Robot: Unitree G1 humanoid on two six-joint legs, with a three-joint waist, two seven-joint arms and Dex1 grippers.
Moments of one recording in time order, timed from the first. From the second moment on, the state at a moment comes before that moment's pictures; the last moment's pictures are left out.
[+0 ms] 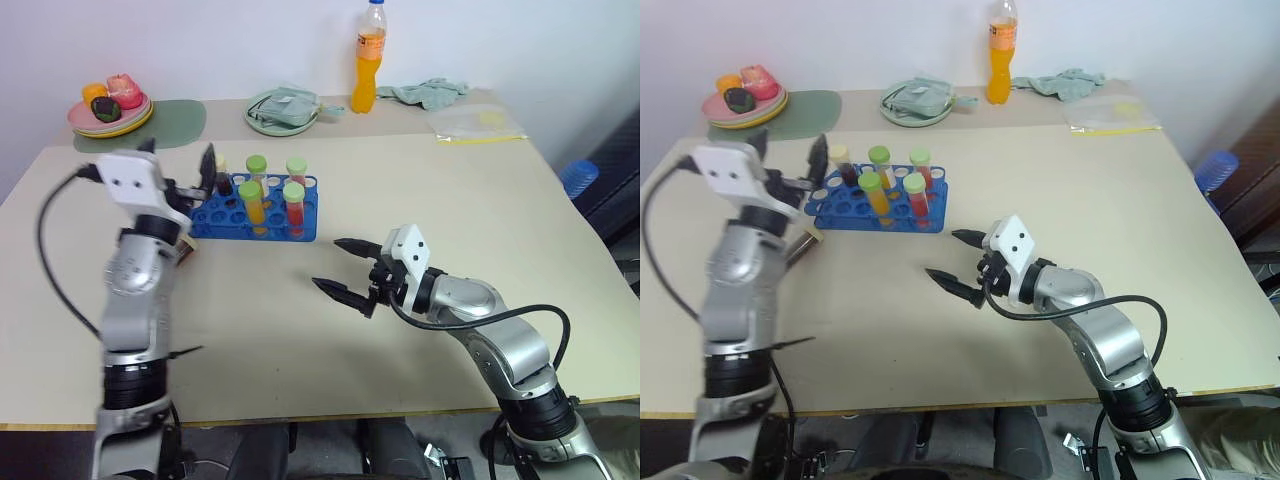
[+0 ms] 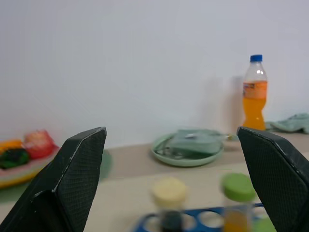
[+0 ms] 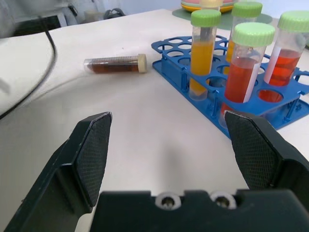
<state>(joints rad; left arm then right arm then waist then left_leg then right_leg) -0.42 0.45 0.29 -0.25 -0.35 0.35 -0.21 -0.29 -0.43 0.20 -0.44 0.38 0.56 0.67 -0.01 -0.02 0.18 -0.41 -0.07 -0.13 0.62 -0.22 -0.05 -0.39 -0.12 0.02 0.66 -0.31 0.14</state>
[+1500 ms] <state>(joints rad) -0.46 0.85 0.31 0.18 -0.23 0.46 -0.65 -0.28 -0.54 0.22 -0.54 0.46 0.58 0.80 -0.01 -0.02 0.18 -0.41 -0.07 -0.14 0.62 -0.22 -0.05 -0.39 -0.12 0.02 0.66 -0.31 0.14</state>
